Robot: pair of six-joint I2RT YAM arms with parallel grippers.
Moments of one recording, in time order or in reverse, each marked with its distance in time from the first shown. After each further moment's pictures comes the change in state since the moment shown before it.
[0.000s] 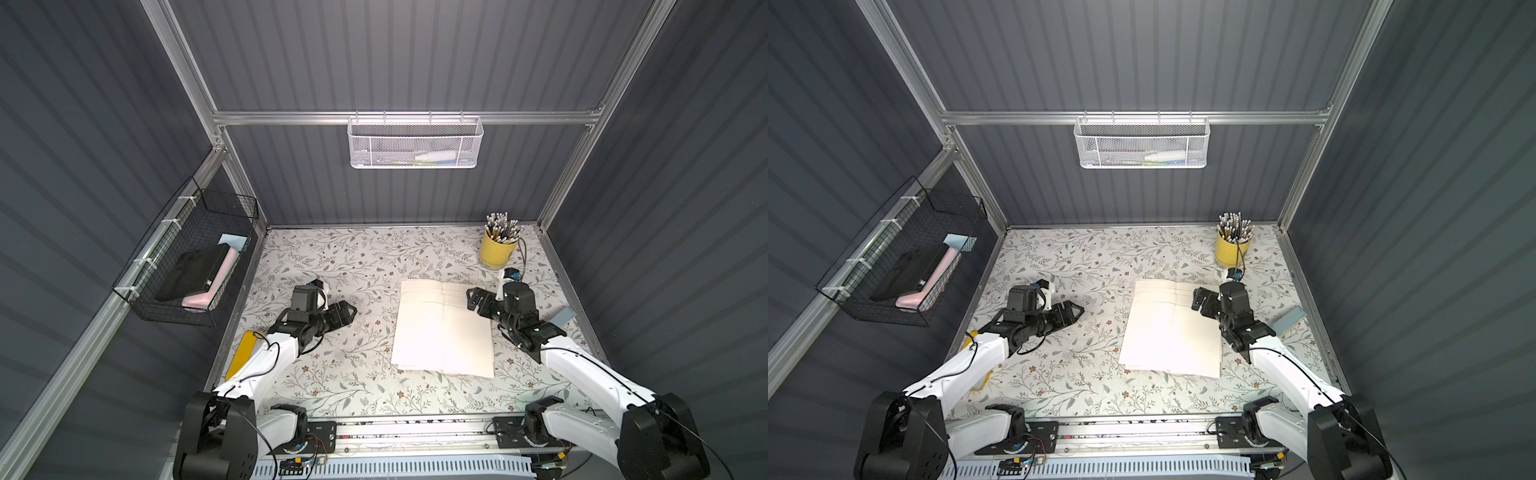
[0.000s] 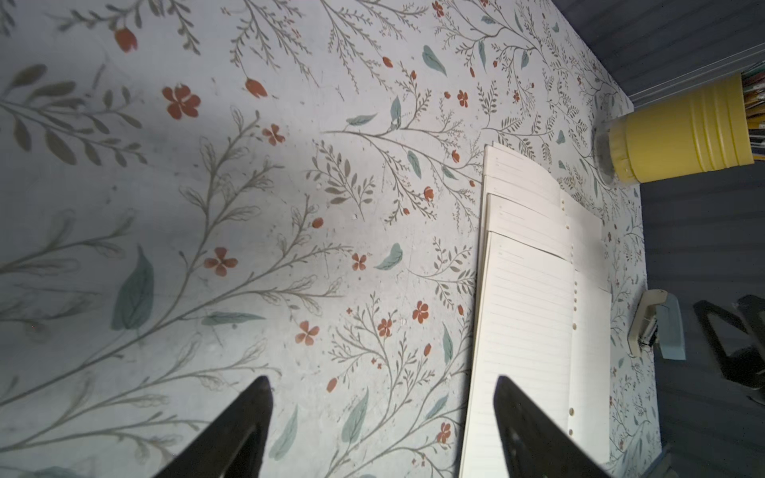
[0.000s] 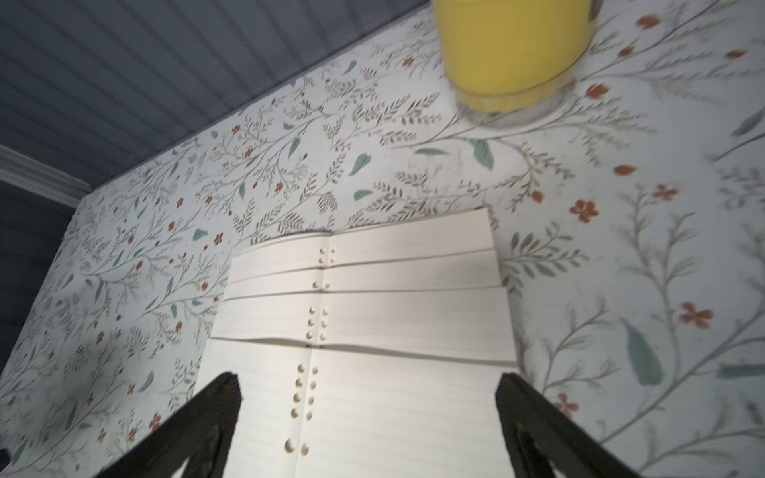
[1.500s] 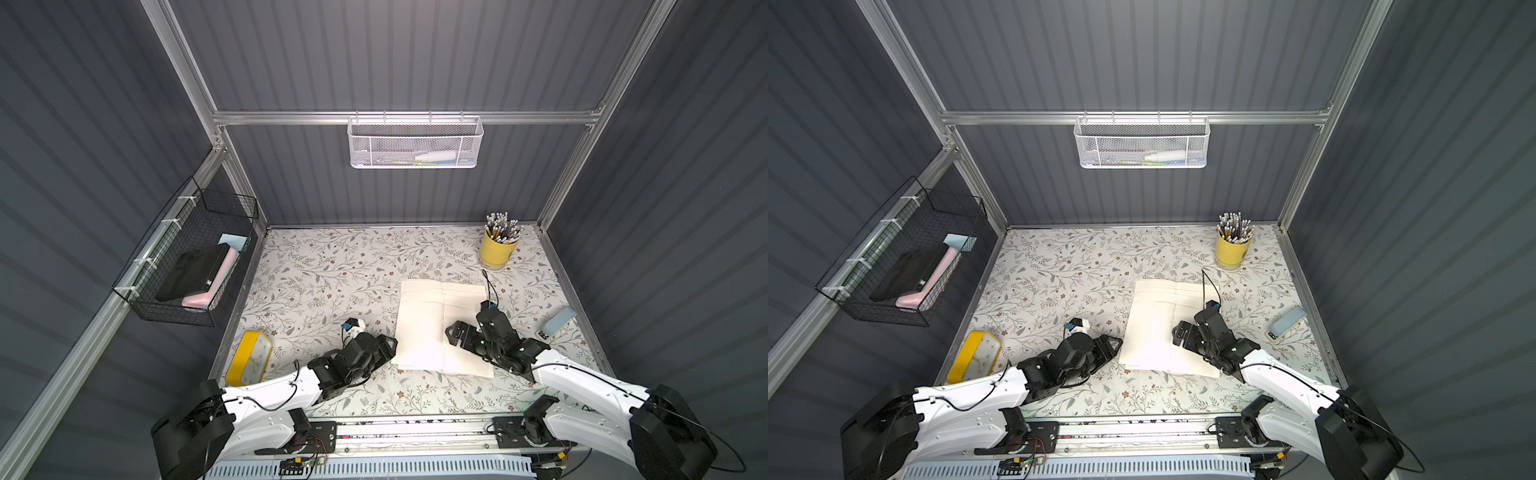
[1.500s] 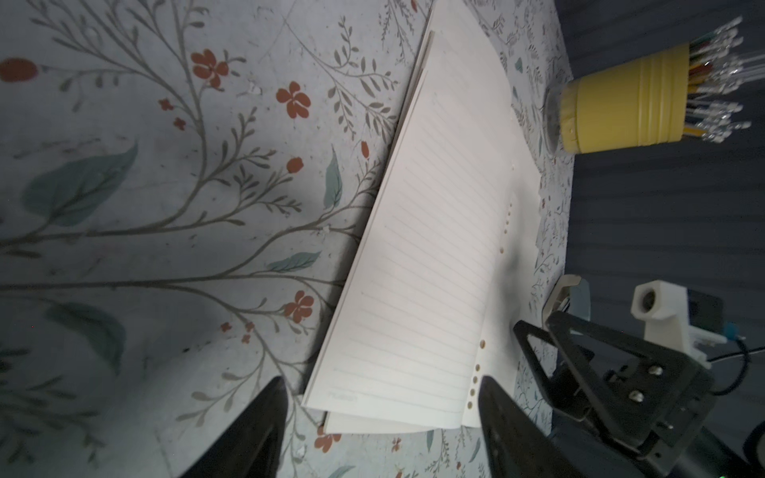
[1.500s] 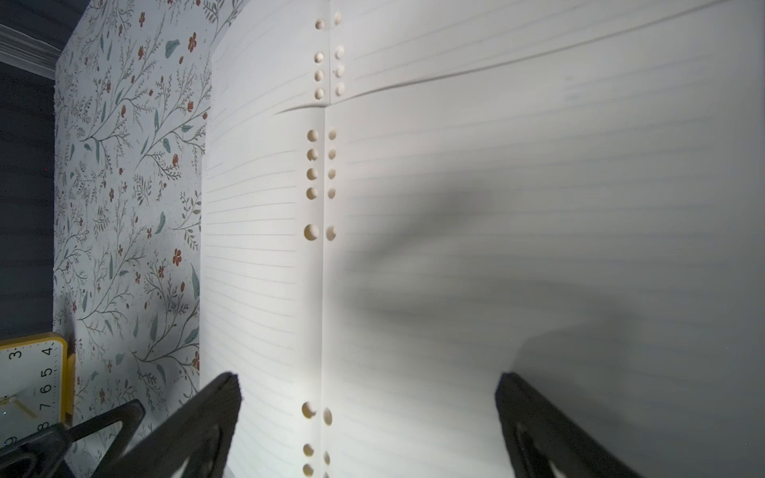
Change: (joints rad) left arm -0.772 -0.066 -0.220 0.330 -0.542 -0.804; right arm 0.260 -0.030 -0.133 -0.129 -0.046 0.306
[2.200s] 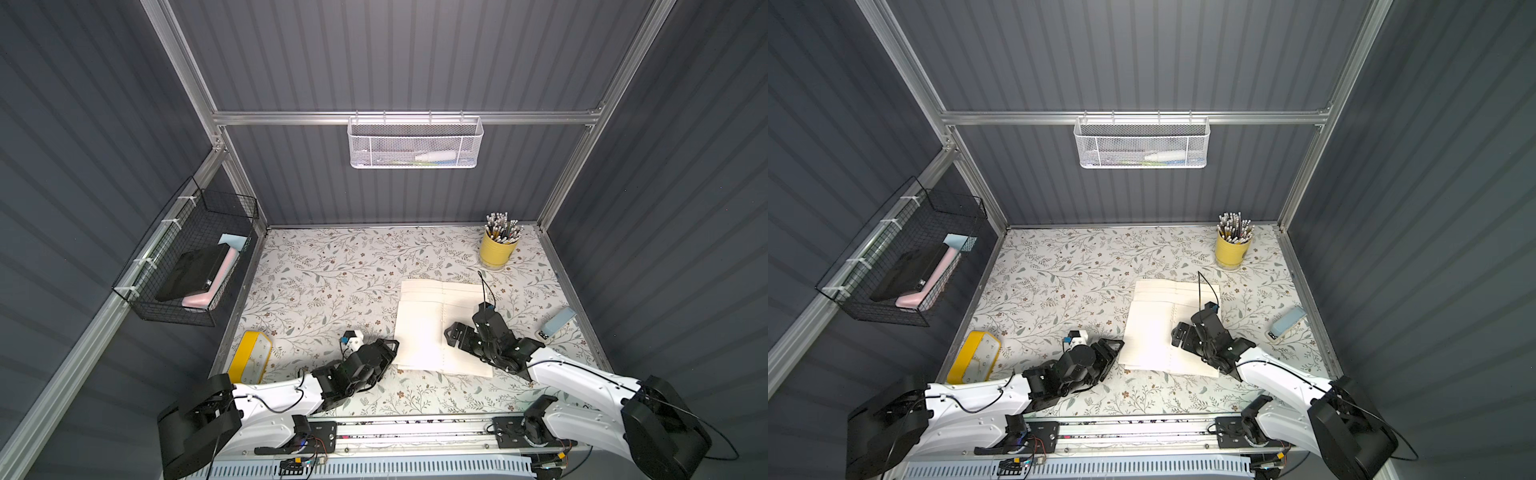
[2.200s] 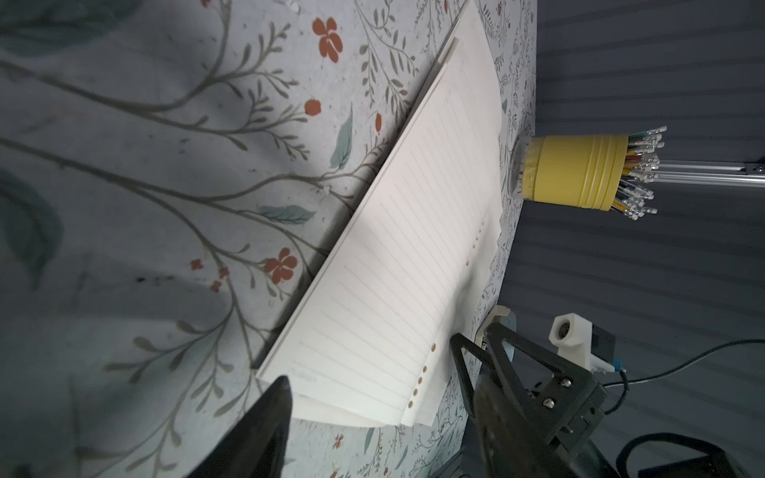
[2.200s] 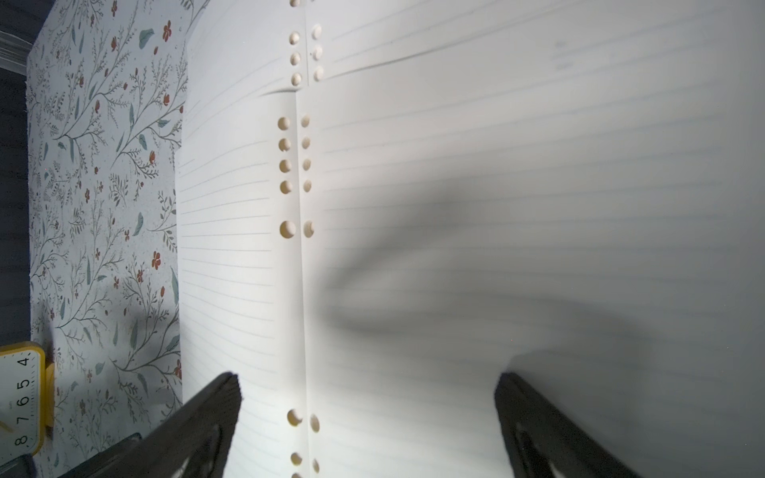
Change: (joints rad) left arm -0.107 0.035 -0.088 0.181 -0.096 -0.325; right arm 0.013 0.051 0.000 0.024 0.016 0.018
